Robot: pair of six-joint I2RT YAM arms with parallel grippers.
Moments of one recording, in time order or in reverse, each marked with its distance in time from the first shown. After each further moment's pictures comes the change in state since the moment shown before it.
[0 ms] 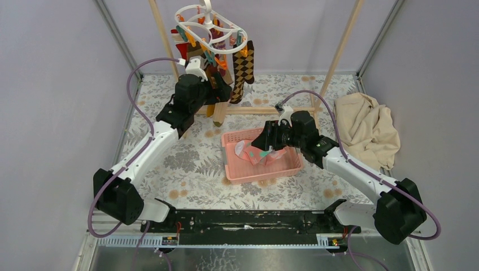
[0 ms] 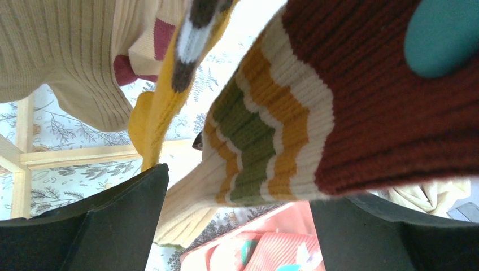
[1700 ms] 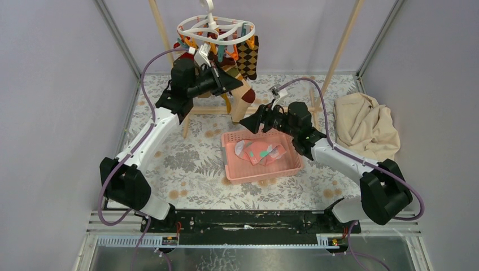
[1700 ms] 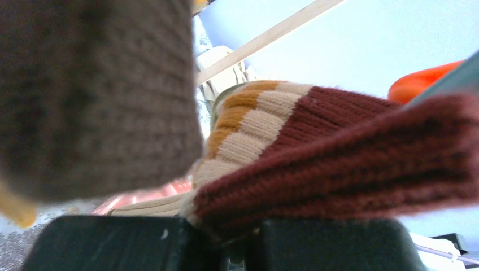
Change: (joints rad) left arm 0.068 0.125 0.185 0.055 0.593 -0.354; right arm 0.000 0.175 0.051 0.476 0.000 -0.037
